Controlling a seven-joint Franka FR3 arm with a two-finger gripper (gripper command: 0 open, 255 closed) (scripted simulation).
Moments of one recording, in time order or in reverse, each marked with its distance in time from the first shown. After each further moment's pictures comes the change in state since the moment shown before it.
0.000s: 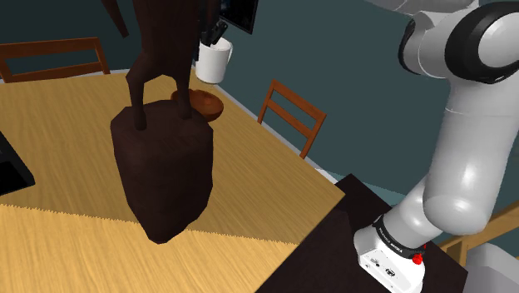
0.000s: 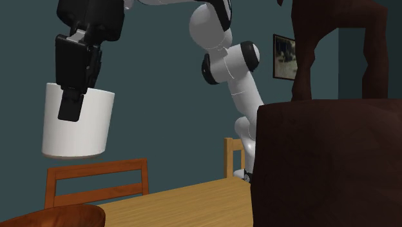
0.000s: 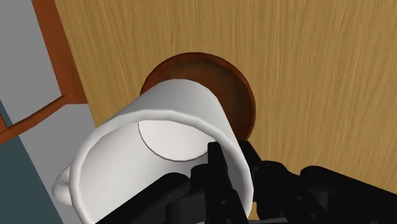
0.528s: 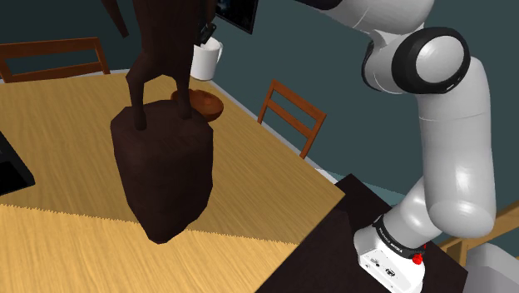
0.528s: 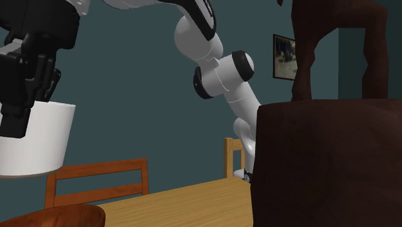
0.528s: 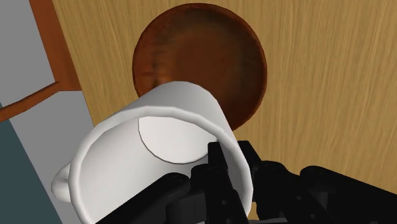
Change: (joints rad) arm 0.108 0.228 -0.059 0.324 -0.088 -0.086 -0.065
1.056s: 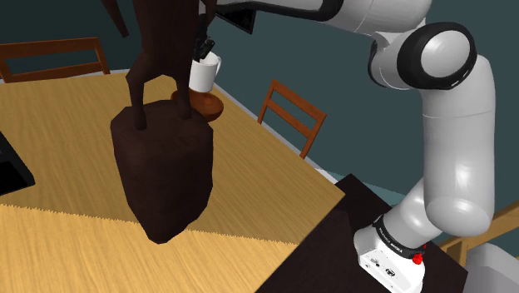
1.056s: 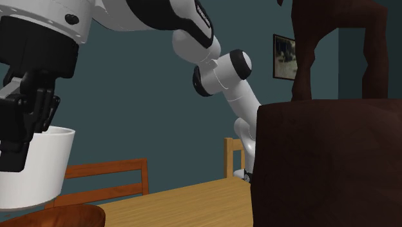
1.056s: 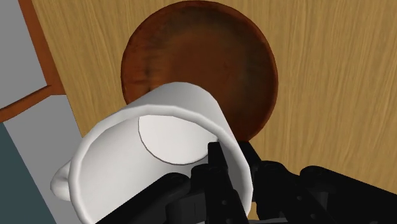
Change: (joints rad) arm -0.058 -0.034 0.009 -0.177 0.009 0.128 0.036
